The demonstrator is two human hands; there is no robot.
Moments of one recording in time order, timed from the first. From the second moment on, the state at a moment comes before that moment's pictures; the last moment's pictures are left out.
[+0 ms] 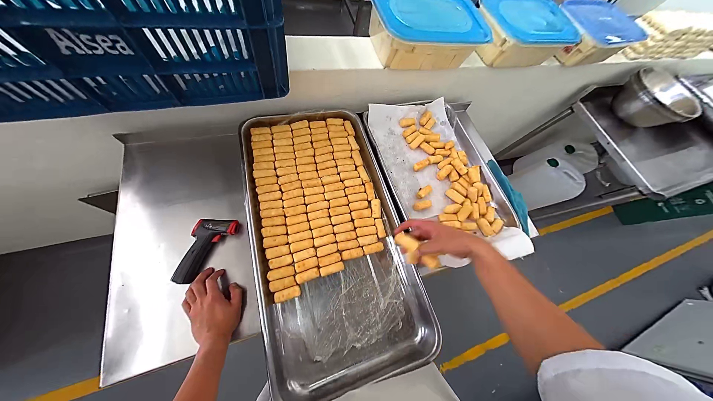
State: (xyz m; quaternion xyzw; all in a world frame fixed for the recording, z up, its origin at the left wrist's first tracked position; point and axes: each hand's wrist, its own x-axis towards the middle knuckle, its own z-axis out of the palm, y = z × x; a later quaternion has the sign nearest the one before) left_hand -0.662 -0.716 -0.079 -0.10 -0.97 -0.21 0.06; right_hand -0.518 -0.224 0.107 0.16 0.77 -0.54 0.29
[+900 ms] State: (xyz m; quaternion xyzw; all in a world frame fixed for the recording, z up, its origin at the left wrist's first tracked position) left_hand -0.663 -0.714 -0.073 -0.09 -0.97 -0.21 0.03; right_hand -0.479 -0.081 0.014 0.26 0.94 -0.05 0.21
